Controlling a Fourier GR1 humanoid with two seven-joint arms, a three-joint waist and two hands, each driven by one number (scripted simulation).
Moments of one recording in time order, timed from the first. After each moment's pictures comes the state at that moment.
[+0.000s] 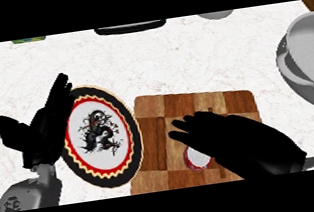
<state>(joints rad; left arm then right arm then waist) -0.15 0.18 -0.09 -1.66 0.15 0.17 0.31 -0.34 -0.32 0.50 -2.07 0.38 0.79 0.55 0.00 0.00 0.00</state>
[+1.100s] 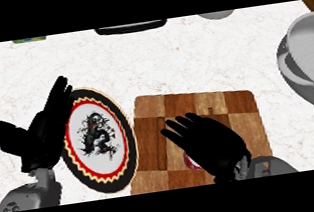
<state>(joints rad) -0.12 0.14 -0.05 -1.69 0.11 0.11 0.32 -0.33 -0.20 0.63 -1.82 0.78 0.78 0.47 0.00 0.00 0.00</state>
